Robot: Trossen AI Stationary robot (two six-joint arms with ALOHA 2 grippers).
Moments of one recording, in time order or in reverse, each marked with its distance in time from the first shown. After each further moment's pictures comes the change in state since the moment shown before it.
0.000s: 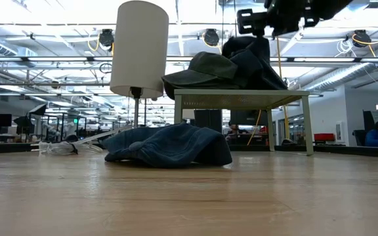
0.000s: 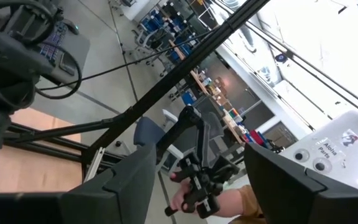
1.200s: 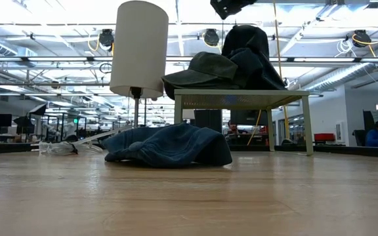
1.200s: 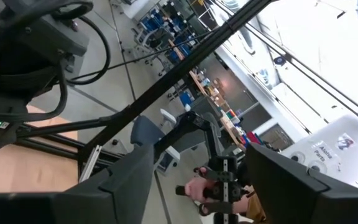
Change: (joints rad) left arm 0.000 0.000 0.000 0.002 0.002 -0.030; right arm -0.006 0.132 0.415 -0.380 -0.192 -0.437
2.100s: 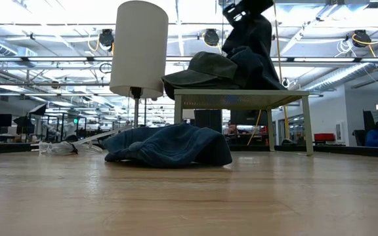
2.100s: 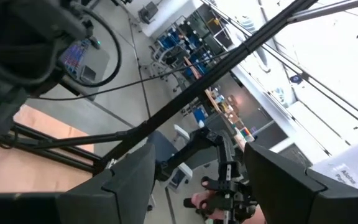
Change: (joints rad) left arm 0.000 0.000 0.000 -0.003 -0.108 -0.005; right arm -0.131 -0.034 -0.002 -0.028 0.143 0.060
